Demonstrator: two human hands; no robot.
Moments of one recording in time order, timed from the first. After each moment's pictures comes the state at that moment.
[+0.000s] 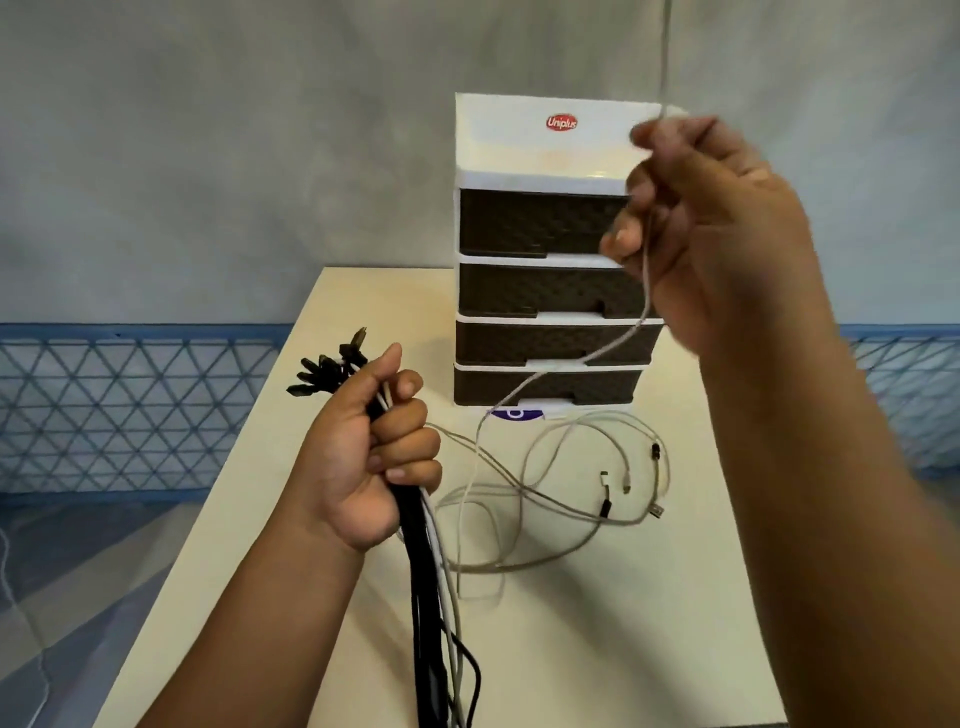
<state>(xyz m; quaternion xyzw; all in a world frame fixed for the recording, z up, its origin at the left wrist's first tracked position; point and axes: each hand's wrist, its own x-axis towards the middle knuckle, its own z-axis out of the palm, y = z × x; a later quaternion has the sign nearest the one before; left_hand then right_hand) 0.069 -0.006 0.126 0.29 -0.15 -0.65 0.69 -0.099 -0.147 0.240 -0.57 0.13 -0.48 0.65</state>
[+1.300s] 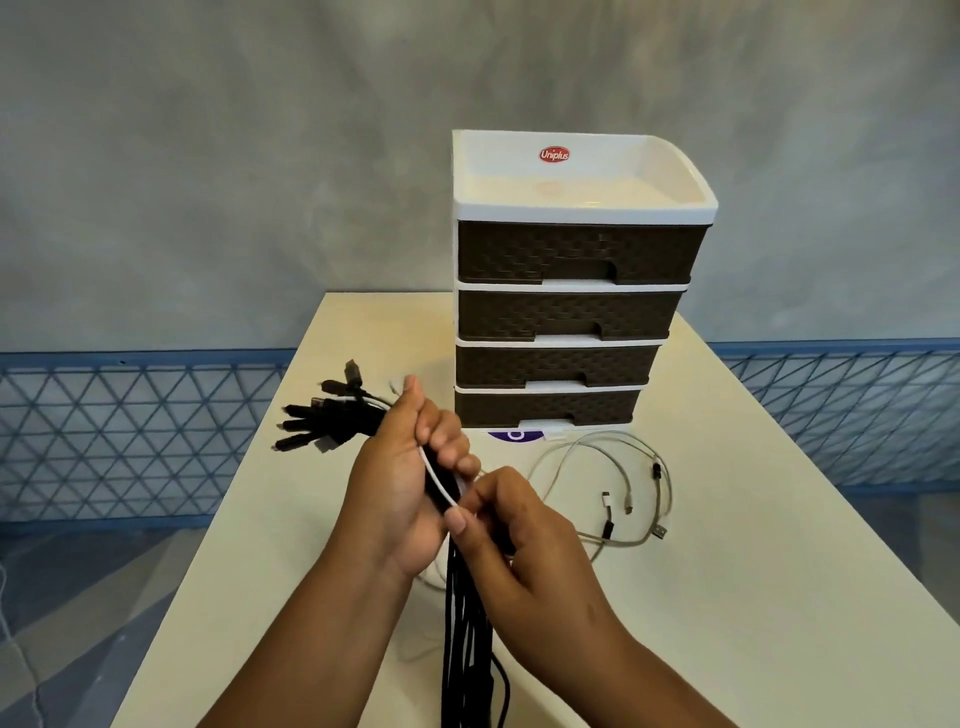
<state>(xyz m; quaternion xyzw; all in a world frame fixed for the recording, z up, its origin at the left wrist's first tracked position) 0.038 -0.022 0.121 0.36 -0.12 -0.50 0.78 -0.094 -0.037 0.091 -0.82 0.23 -0.34 0.40</state>
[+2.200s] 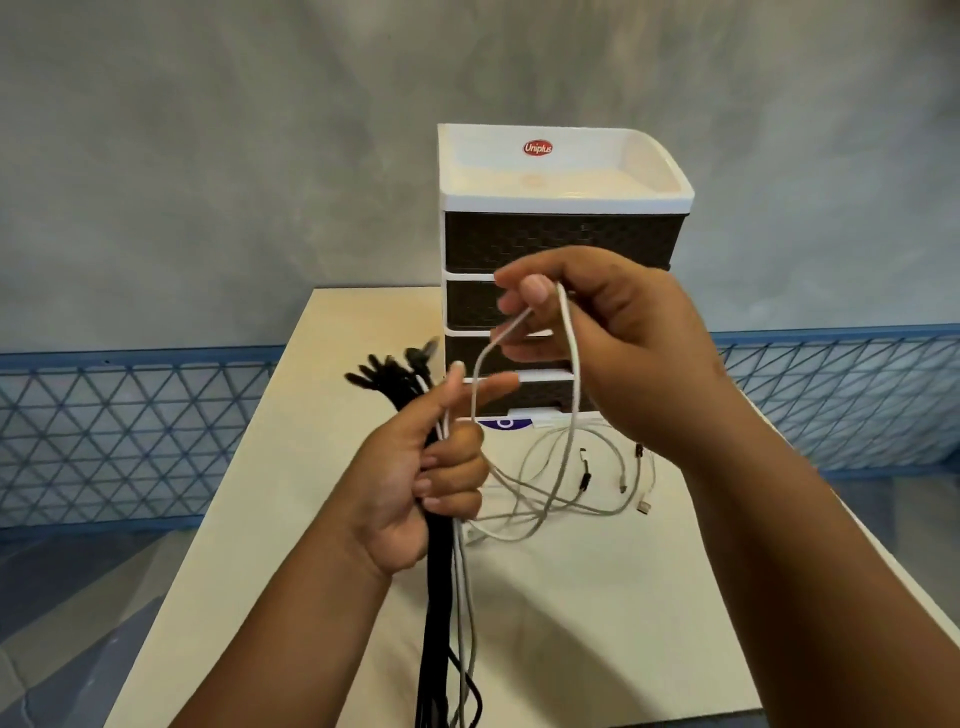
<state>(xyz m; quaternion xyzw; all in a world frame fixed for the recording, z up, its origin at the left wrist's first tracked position) 0.033 -0.004 0.135 0.32 -0.26 -0.65 0.64 -0.111 -0.090 0.214 -0.81 0.17 -0.40 0.39</state>
